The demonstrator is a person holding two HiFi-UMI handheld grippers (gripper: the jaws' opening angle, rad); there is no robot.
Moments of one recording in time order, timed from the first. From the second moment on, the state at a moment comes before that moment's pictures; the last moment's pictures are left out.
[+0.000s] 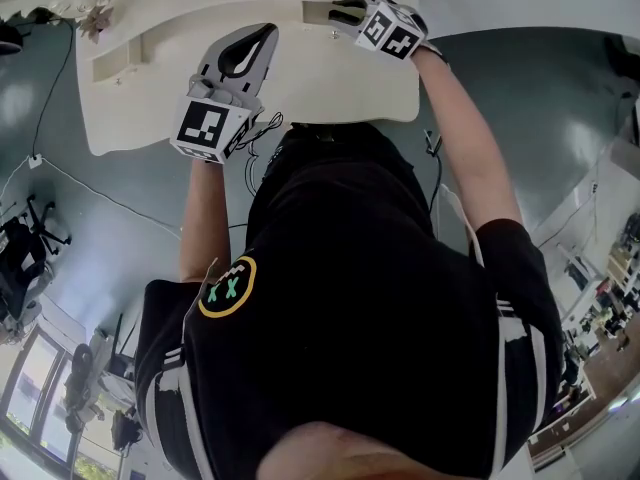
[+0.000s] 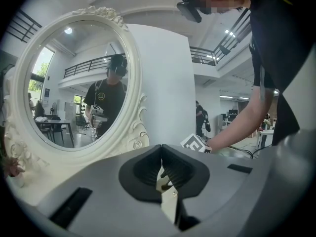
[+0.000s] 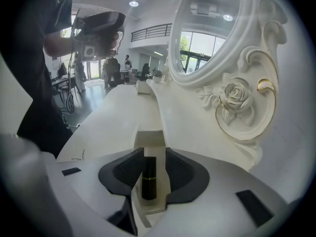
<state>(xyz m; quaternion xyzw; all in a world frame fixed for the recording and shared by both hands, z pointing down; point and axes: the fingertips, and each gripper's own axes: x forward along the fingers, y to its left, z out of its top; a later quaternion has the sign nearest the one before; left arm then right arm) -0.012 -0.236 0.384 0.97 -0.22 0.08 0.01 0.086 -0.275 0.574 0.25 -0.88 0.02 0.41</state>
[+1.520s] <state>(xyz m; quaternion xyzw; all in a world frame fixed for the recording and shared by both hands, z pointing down) -0.026 -0.231 0.354 0.97 -0.24 0.06 -0.01 0.006 -0.217 0.325 0.36 -0.93 -0.05 0.02</state>
